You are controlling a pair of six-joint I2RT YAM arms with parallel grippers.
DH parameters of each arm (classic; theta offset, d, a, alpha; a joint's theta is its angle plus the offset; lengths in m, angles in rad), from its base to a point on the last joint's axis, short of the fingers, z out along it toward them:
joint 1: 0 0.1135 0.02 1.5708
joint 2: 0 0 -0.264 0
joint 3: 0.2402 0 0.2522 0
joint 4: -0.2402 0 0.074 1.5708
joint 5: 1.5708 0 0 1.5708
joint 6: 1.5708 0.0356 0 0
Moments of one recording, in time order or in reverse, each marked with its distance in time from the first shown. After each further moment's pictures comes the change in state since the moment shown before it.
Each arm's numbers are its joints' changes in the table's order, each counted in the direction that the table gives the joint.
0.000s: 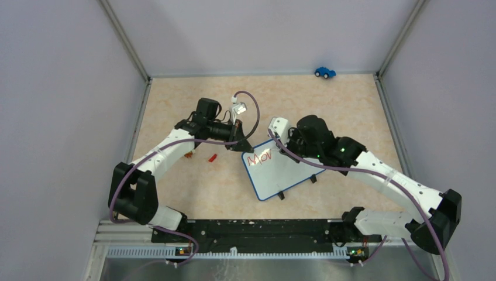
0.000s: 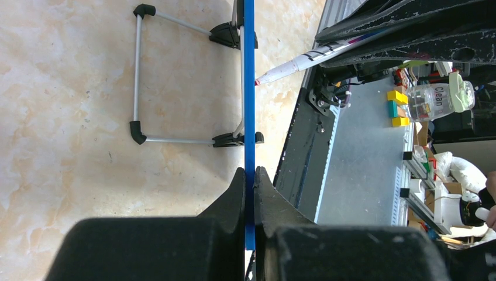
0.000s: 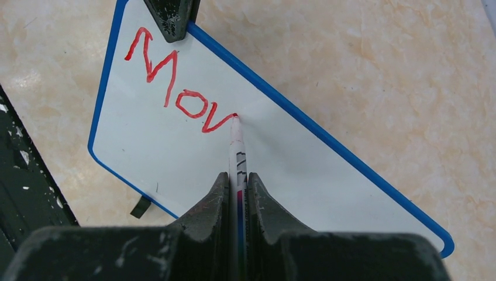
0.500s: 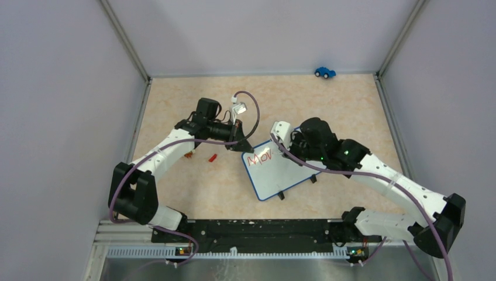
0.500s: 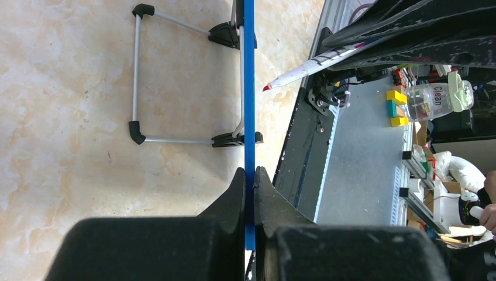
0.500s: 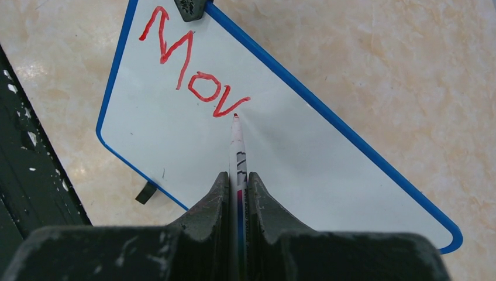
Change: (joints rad) left arm 0.000 0.000 0.000 0.000 0.003 0.000; right arm -0.002 0.054 -0.024 -0.034 -0.036 -0.028
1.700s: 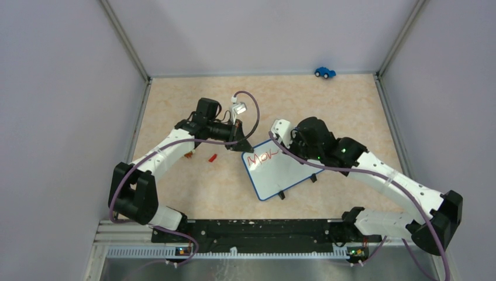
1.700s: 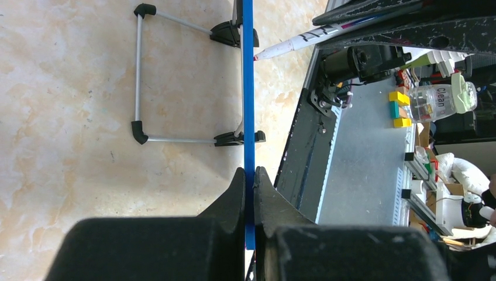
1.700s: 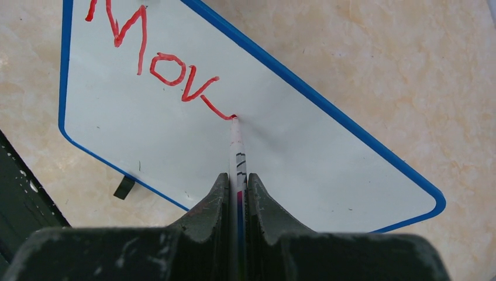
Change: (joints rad) left arm 0.000 0.000 0.000 0.002 -0.010 0.000; right arm 0.000 -0.045 0.016 -0.039 0.117 0.012
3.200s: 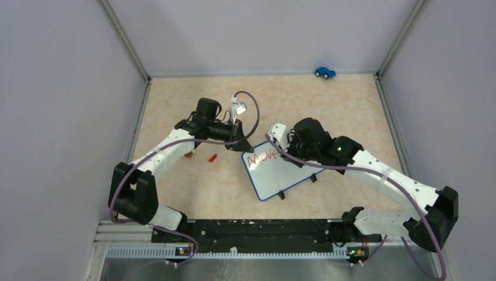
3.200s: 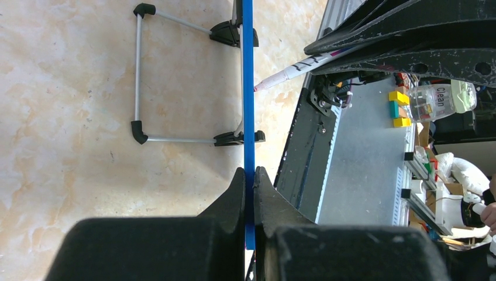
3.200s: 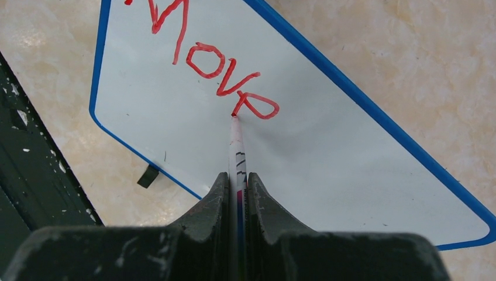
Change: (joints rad) left arm 0.000 0.000 -0.001 -0.001 0.003 0.001; right arm 0.002 -0.035 0.005 -0.029 -0.089 -0.004
